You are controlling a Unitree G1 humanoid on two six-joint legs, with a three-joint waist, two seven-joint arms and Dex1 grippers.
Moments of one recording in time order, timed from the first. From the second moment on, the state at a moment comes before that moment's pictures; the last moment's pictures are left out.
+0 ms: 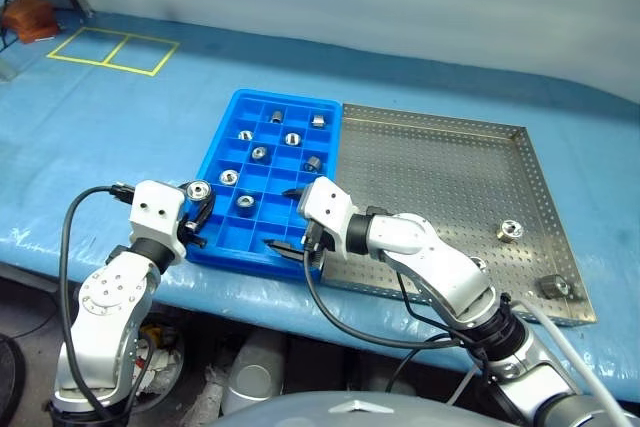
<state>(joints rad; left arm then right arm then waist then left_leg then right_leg) 0.15 0.37 0.17 -0.63 -0.16 0.59 -0.31 -0.38 -0.36 0.51 -0.43 0.21 0.63 0.59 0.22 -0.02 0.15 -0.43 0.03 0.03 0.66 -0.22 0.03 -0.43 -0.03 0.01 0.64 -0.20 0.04</state>
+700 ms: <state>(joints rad) 0.21 0.39 0.10 -0.63 -0.20 0.60 -0.36 -0.31 -0.36 0.49 -0.48 0.19 0.66 0.57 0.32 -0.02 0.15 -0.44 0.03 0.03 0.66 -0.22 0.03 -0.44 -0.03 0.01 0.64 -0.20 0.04</state>
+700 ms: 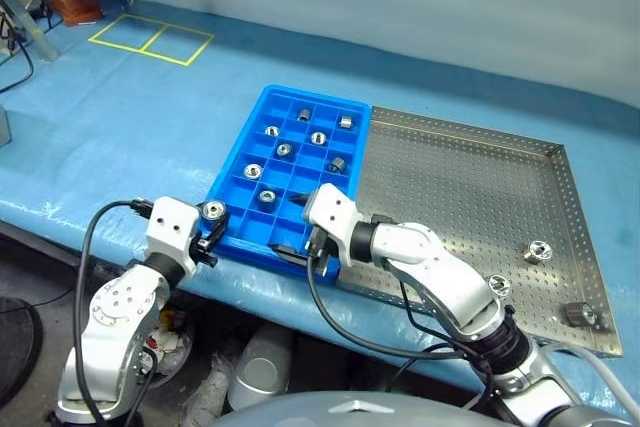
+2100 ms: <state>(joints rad) -0.26 0.24 -0.25 -0.31 -0.29 0.55 -0.54 0.16 -0.28 0.01 -0.99 0.14 1.15 0.13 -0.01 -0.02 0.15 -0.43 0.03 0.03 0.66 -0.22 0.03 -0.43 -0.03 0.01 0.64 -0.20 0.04</state>
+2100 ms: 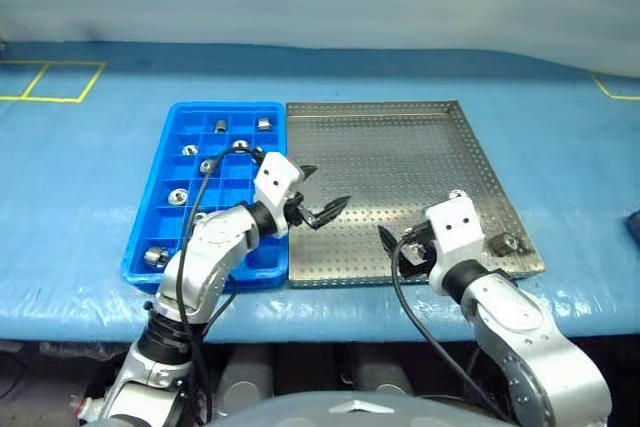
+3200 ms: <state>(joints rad) -0.17 0.26 -0.46 -0.33 -0.22 0.50 -0.63 -0.02 -0.05 -0.08 -0.68 0.08 1.31 -0.02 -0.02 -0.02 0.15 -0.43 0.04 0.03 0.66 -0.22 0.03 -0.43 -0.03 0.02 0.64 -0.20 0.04</state>
